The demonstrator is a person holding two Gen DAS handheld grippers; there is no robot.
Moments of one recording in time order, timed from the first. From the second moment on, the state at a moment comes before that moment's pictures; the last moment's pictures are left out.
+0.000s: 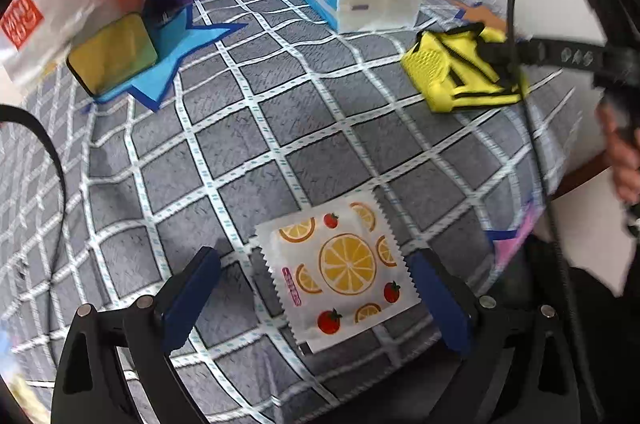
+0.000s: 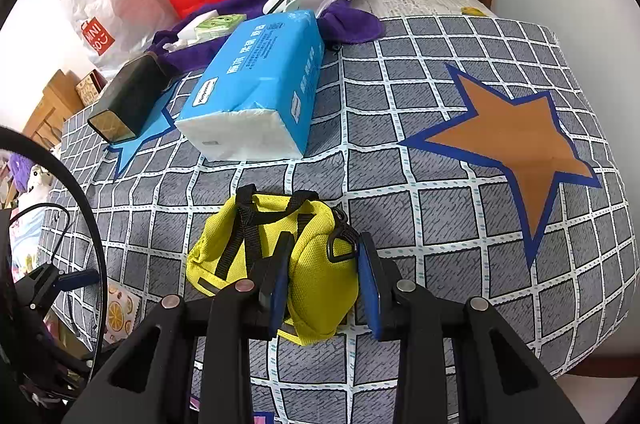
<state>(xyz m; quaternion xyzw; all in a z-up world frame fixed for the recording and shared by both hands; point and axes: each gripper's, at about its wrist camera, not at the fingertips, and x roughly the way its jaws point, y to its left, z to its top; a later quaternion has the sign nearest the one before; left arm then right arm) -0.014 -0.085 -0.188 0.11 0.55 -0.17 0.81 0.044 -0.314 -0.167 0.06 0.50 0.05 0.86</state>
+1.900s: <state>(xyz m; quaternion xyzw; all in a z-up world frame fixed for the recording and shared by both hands) -0.018 -0.099 -0.179 0.12 0.53 -0.23 0.80 0.045 -0.310 -0.168 0.05 0.51 0.06 0.86</state>
